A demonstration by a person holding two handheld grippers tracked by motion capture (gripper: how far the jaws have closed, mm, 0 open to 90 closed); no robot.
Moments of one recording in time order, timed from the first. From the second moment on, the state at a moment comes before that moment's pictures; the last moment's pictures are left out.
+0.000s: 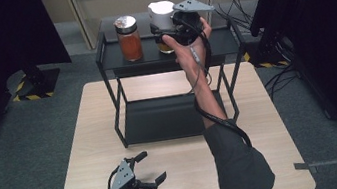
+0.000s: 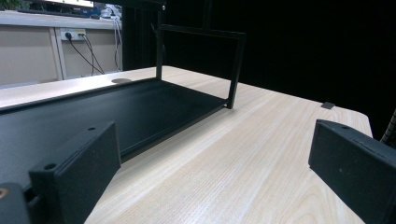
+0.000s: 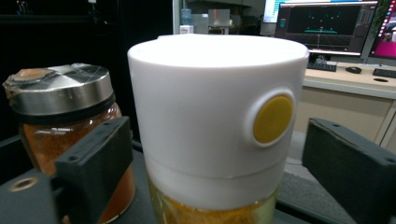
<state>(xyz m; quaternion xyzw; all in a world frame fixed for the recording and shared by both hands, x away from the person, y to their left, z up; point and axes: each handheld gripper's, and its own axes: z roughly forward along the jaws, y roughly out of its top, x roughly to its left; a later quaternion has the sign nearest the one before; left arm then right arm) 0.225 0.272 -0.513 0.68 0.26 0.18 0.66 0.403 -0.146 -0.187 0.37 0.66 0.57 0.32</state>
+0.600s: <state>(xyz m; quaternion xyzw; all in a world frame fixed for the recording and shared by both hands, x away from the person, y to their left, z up) 0.225 0.272 -0.513 0.68 0.26 0.18 0.66 0.392 -0.164 -0.186 0.35 0.67 0.58 0.30</state>
